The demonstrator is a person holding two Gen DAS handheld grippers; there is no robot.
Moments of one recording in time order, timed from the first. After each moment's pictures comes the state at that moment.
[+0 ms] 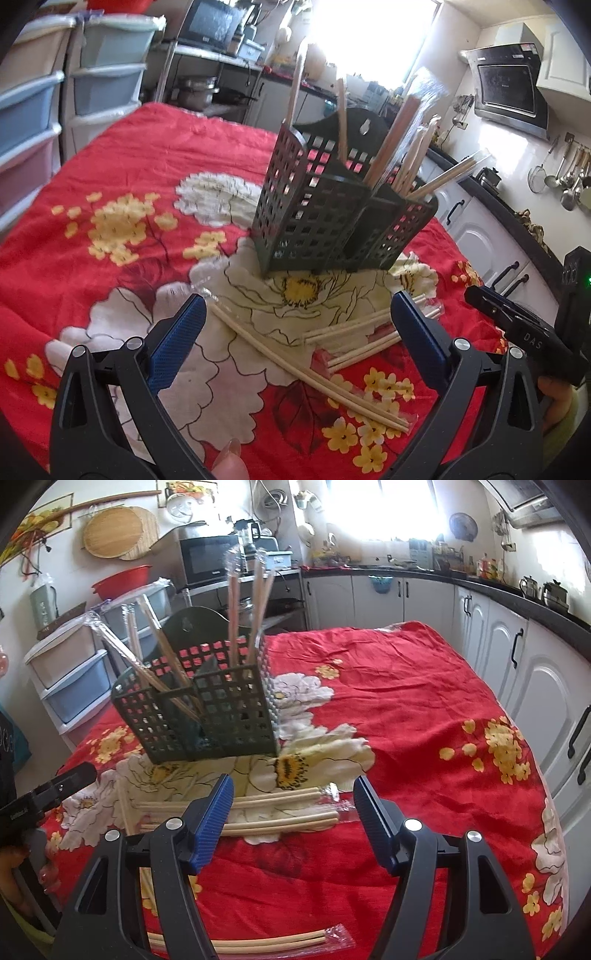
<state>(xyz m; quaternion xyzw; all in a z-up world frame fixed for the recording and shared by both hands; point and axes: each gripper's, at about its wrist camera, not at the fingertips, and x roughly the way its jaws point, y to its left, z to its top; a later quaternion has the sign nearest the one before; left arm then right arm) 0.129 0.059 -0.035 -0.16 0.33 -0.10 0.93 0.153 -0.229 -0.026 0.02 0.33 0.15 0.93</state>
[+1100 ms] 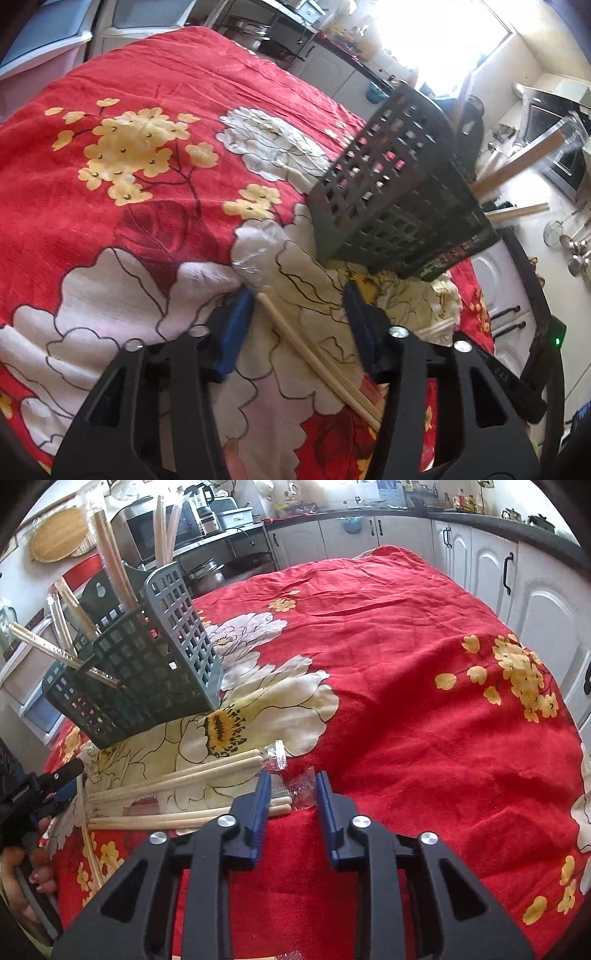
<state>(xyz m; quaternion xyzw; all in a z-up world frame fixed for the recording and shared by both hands) 0.173 0.101 -0.084 -0.28 0.40 -0.06 0.87 0.200 -0.254 -0.084 0.07 0.43 0.12 0.89</state>
